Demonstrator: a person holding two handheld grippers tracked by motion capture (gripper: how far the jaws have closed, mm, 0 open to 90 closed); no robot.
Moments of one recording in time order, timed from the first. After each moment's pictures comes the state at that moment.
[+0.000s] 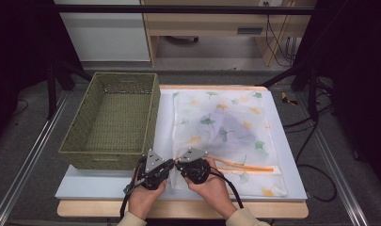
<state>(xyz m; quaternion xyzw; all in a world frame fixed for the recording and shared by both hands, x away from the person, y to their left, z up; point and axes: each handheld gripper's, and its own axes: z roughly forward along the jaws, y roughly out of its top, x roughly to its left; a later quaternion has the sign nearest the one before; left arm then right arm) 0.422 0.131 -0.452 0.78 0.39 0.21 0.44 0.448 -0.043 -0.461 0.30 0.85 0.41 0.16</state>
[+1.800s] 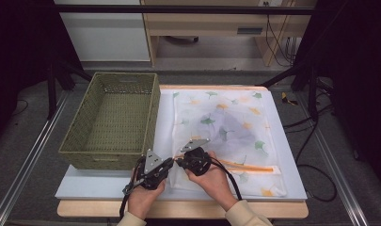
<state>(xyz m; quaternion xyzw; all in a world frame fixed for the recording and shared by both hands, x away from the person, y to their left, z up) 0.422 0.133 -0.452 0.77 0.39 0.22 0.45 0.470 -0.045 -0.441 0.32 0.86 0.39 0.08</state>
